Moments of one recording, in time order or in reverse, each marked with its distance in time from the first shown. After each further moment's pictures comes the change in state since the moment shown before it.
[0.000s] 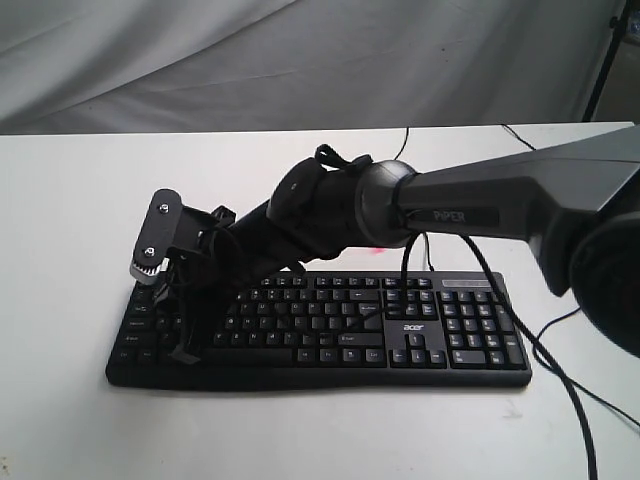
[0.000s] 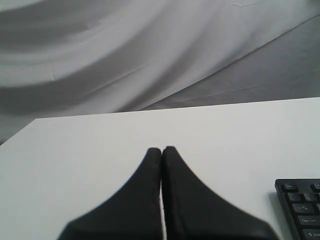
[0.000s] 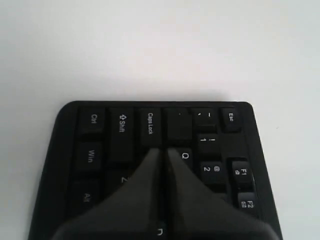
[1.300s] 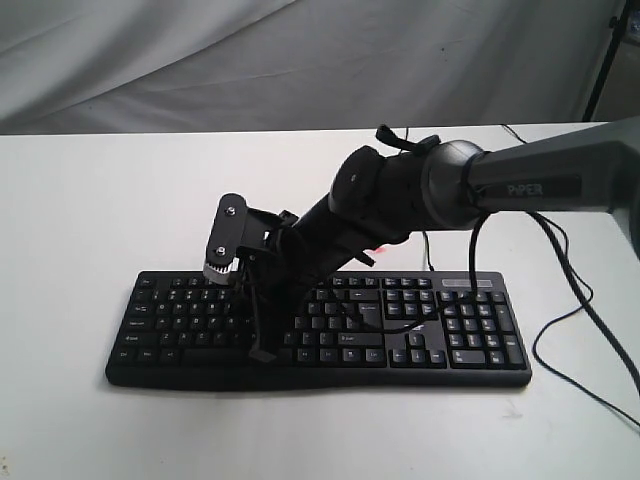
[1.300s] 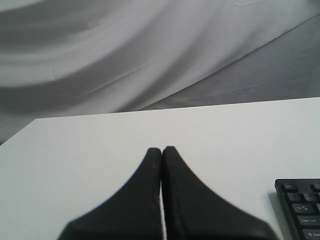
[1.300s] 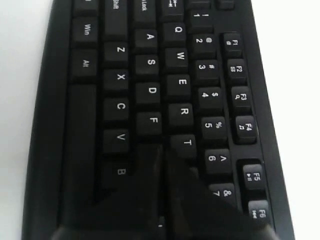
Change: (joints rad) left arm 0.000 0.000 0.000 0.000 0.000 0.000; right arm -0.099 -0.099 0.155 -0.213 0.054 0.132
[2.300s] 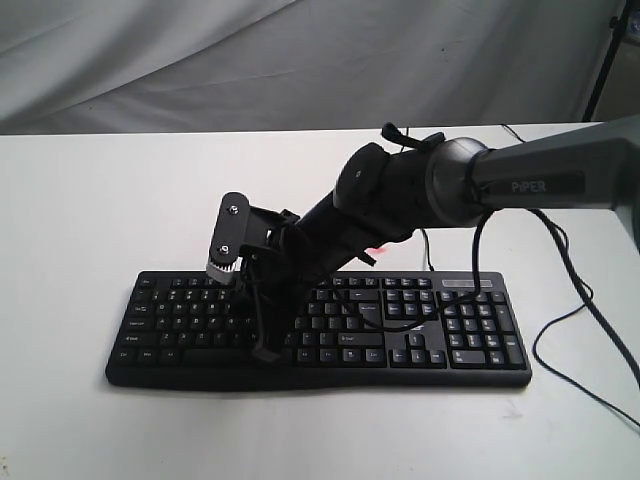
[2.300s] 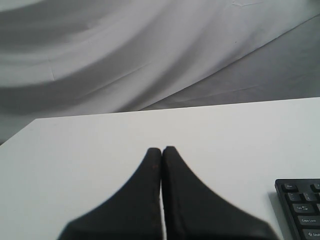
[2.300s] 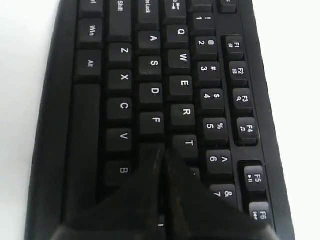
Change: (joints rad) left arm 0.000 0.000 0.000 0.000 0.000 0.000; right arm -0.012 -0.002 0.000 0.029 0.026 -0.044
